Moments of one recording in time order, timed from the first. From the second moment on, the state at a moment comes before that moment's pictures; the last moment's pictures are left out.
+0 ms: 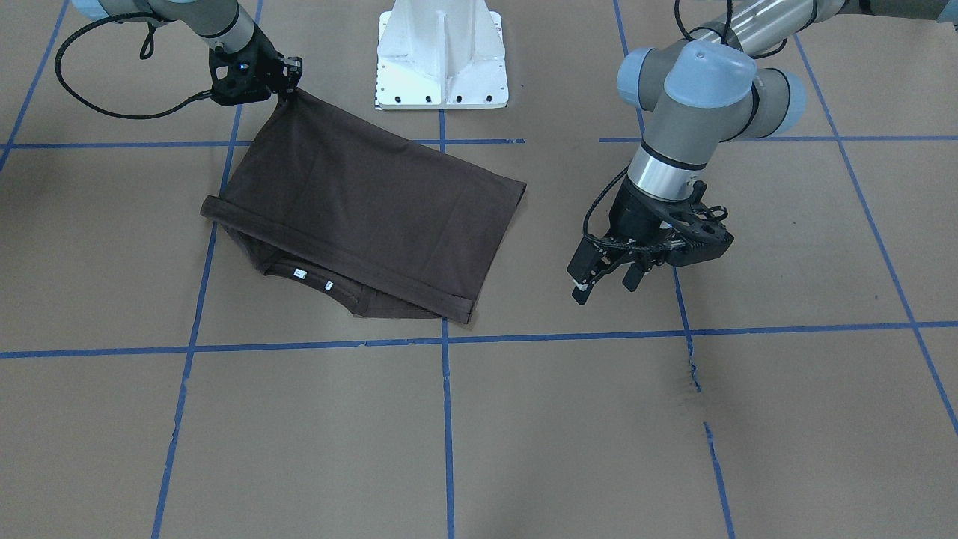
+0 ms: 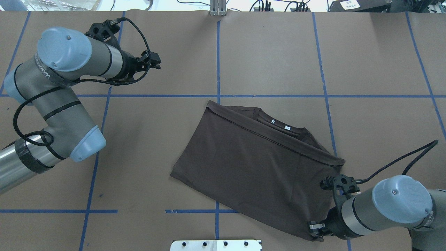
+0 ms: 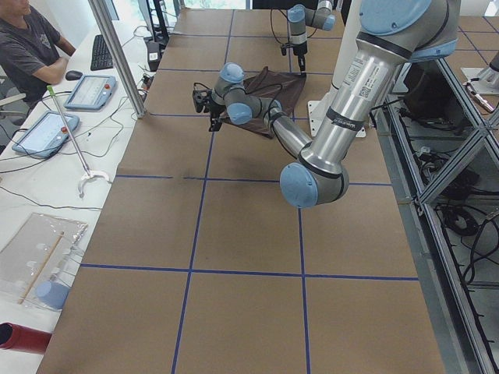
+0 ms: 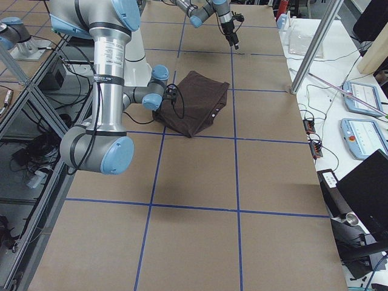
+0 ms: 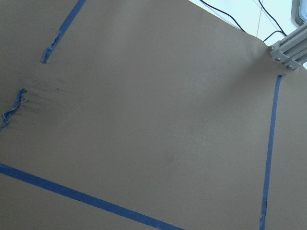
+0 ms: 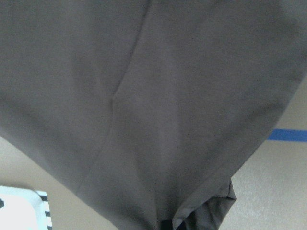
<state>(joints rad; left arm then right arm) -0.77 -2.07 -1.70 -2.00 -1.80 -1.52 0.21 -1.68 2.18 -1.14 1.98 1.44</state>
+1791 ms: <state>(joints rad) -0.31 -2.04 -1.80 -1.70 -1.67 -1.94 0.38 -1.46 2.22 -1.14 1.73 1.45</state>
